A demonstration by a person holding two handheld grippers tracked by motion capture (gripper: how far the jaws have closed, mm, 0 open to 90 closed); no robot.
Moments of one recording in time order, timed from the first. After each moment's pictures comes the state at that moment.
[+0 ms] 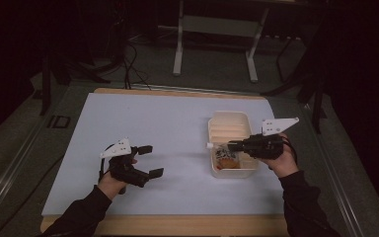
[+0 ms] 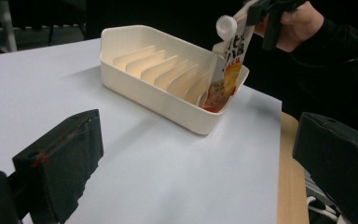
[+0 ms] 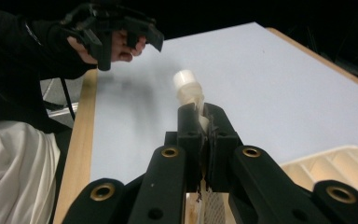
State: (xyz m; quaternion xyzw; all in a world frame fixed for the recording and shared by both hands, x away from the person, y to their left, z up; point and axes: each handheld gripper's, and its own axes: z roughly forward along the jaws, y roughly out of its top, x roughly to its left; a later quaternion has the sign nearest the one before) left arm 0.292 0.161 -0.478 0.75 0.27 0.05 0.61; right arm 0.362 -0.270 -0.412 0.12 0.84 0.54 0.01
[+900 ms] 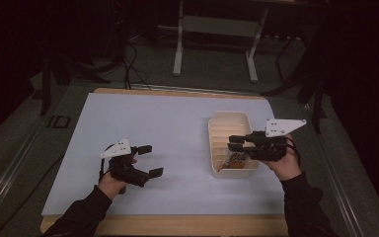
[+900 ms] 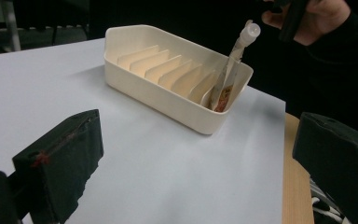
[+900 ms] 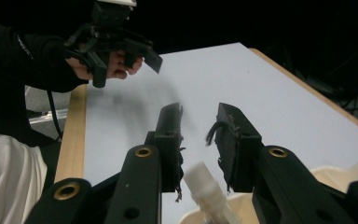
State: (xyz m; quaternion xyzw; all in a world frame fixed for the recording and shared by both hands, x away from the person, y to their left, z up) left arm 0.293 0.161 -0.480 0.75 0.27 0.05 0.61; right arm 0.342 -0.263 -0.384 0.11 0.82 0.55 0.06
